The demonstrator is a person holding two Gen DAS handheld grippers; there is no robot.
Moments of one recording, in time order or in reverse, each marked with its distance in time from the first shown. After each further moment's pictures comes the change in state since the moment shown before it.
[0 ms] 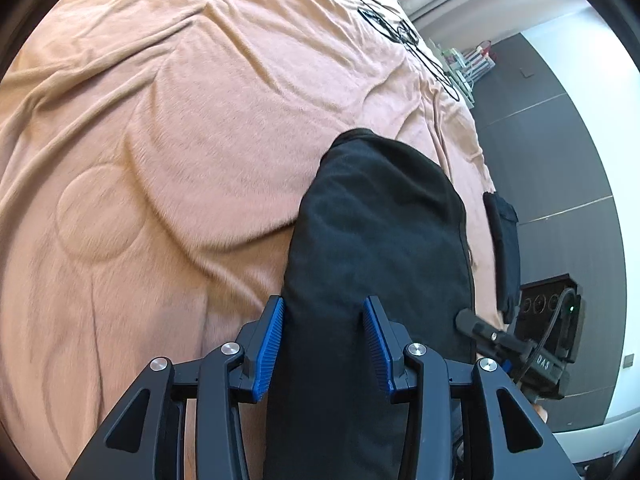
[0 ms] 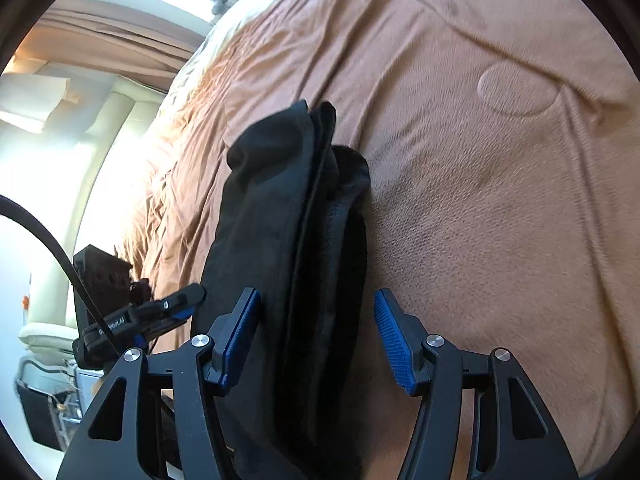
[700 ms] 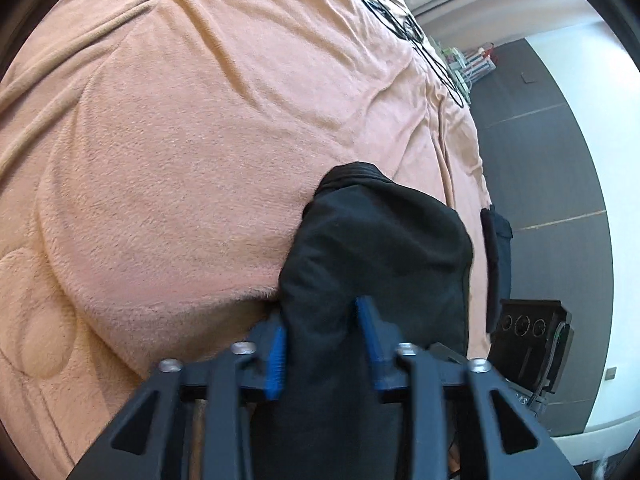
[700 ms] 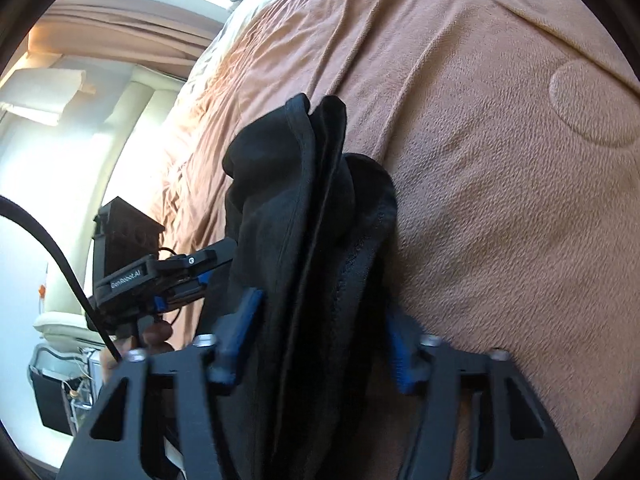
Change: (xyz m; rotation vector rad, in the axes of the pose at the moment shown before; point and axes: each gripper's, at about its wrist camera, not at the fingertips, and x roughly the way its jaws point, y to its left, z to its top) left arm 0.042 0.003 0.047 -0.030 0.045 -0.072; right arm 0.045 -0.017 0.030 -0.034 0.038 0.082
